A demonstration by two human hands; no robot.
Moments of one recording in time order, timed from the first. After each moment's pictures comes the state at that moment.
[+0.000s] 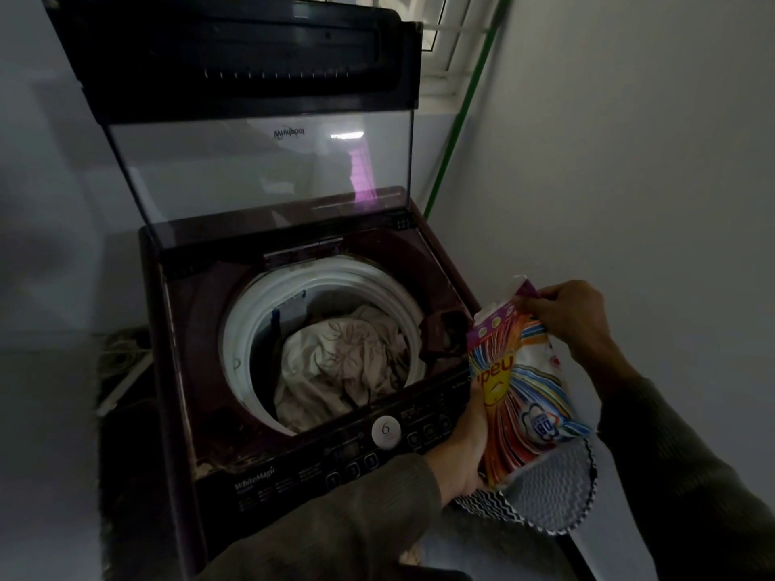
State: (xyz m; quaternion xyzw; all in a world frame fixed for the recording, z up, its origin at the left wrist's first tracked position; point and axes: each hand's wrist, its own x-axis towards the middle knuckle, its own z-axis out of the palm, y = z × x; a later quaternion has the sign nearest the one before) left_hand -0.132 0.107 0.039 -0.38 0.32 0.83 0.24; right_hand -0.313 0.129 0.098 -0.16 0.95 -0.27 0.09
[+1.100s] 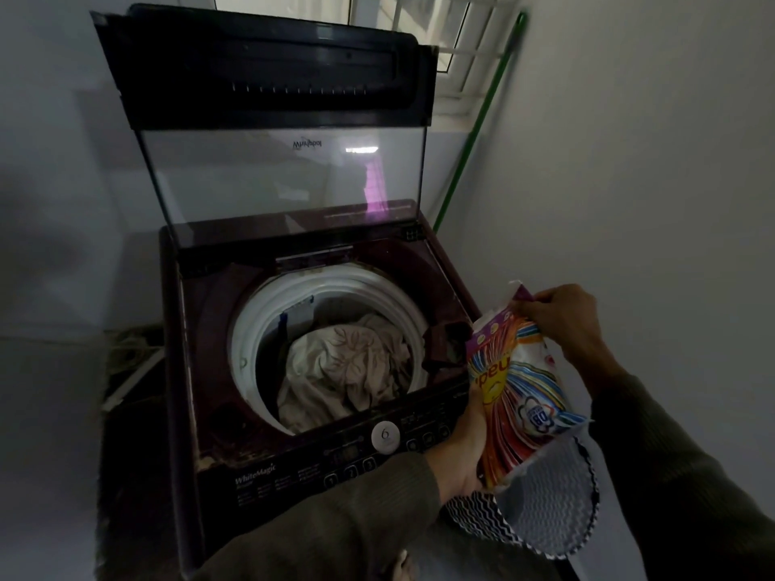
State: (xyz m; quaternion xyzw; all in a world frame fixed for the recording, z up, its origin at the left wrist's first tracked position) left_hand -0.131 0.101 0.053 -0.35 0.33 0.86 0.20; right_hand -0.320 0.116 0.099 -0.19 0.94 -0.26 0.08
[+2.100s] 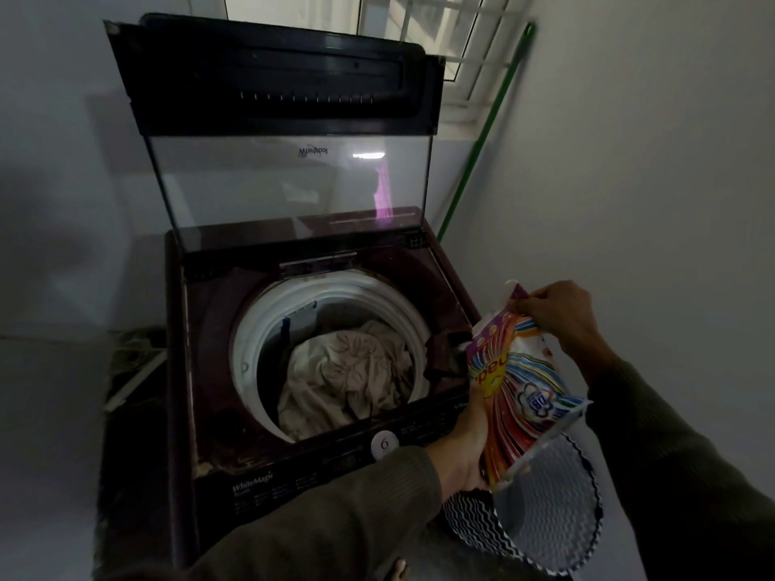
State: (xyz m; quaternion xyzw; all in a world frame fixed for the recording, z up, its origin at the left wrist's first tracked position) left_hand -0.151 0.095 0.035 -0.35 0.30 0.87 0.20; right_hand -0.340 0.096 0.099 -0.20 0.95 -0.23 0.11
